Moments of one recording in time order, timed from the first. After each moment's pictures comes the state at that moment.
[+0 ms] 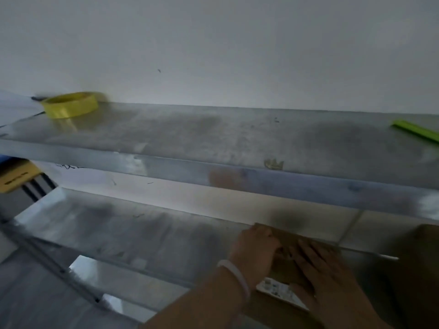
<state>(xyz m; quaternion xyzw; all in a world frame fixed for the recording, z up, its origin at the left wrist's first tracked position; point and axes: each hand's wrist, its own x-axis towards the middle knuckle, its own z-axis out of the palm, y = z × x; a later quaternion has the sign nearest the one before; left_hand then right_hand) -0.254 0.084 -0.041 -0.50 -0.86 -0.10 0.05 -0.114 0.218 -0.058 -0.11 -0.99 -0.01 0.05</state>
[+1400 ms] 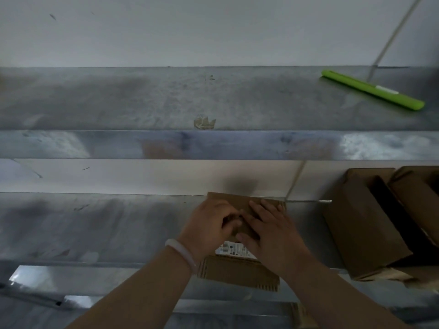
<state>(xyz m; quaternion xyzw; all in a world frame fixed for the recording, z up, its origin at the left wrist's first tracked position) -0.254 0.078 -0.052 -0.52 -0.80 -0.30 0.00 -0.123 0.210 -0.064 -0.17 -0.98 0.06 0.00</state>
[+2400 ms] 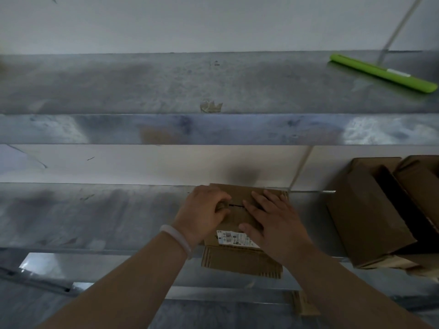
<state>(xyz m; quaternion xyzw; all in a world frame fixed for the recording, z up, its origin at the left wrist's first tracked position) -0.270 0.062 -0.053 -0.50 -0.82 -0.26 0.04 -0.121 0.207 -0.066 -0.16 -0.99 0.05 0.00</state>
